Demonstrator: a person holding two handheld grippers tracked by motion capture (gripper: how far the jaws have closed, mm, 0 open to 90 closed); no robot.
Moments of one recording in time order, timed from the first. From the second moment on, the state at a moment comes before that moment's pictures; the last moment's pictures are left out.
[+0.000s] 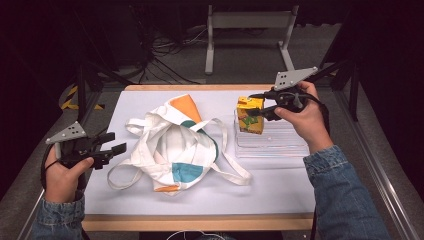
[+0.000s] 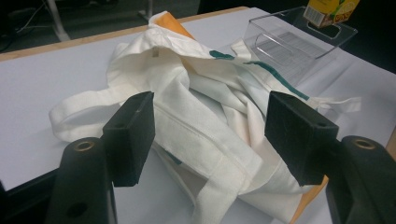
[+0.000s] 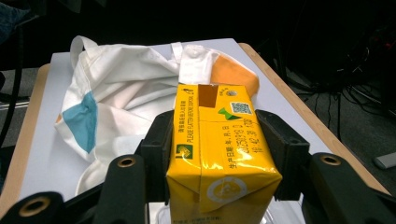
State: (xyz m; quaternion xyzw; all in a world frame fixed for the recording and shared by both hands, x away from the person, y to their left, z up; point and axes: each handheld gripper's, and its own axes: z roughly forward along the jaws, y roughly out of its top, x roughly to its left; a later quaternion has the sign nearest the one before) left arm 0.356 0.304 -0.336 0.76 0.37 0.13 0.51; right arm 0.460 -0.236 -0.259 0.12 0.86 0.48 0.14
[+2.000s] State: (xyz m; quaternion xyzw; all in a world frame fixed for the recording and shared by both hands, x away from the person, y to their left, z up) left arm 0.339 0.316 -0.341 0.76 0.40 0.14 0.49; right arm 0.475 -0.263 -0.351 0.10 0.85 0.50 0.08
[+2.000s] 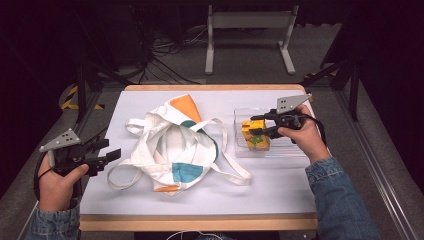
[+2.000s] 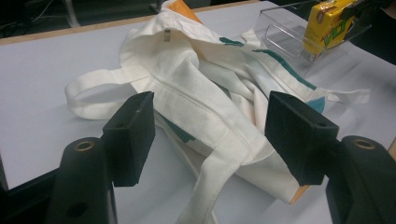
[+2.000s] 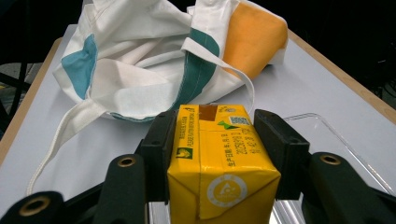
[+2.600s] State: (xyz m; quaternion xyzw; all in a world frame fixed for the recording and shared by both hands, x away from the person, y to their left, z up) left arm 0.343 0.312 -0.341 0.76 0.39 0.14 0.50; right arm 0.473 -0.270 -0.358 0.10 0.89 0.44 0.07
